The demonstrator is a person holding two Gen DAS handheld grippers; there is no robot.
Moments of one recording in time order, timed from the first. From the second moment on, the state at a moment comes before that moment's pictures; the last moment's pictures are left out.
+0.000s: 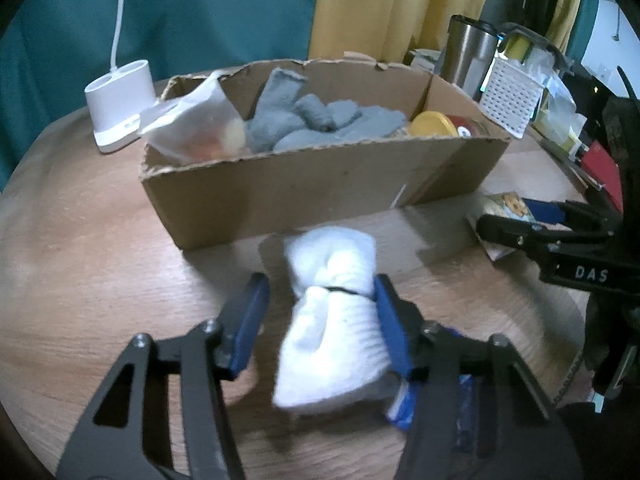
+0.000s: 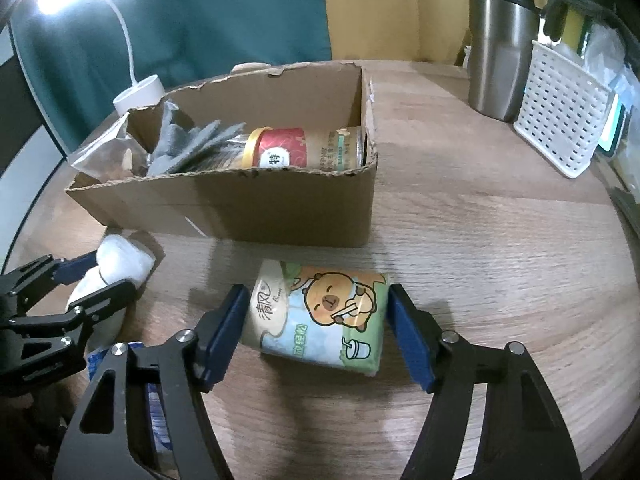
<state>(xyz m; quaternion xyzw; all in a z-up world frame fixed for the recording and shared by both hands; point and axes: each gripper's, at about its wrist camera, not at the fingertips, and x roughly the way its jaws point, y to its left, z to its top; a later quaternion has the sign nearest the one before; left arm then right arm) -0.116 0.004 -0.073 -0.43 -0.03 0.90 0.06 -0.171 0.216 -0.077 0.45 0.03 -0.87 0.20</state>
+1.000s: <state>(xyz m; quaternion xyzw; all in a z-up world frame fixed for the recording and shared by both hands) -0.104 0.001 -0.068 -0.42 -0.03 0.90 0.07 -0.157 0.240 -0.038 0.40 0.02 -0.89 0.20</state>
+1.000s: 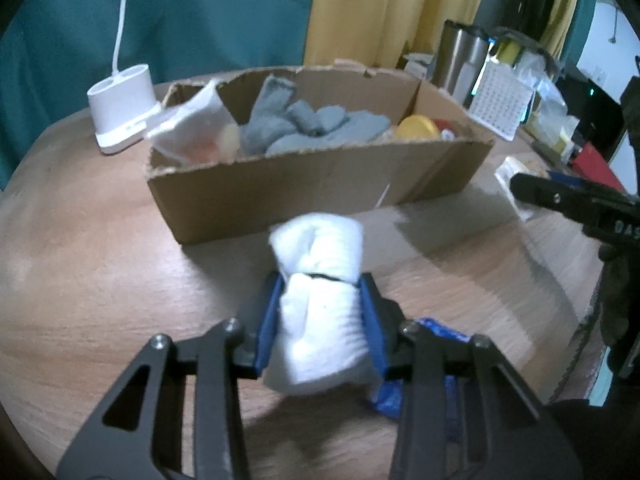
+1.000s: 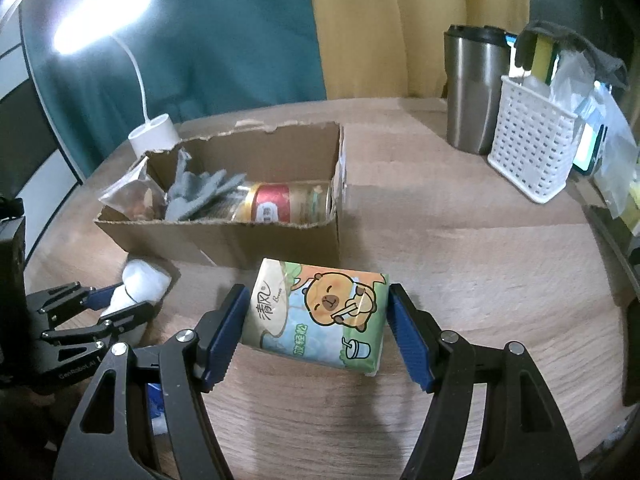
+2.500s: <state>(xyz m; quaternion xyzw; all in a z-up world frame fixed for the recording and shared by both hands) -0.156 0.002 0.008 -0.29 -0.07 0.95 0.07 -0.215 0.216 0.016 0.32 0.04 -0.91 0.25</state>
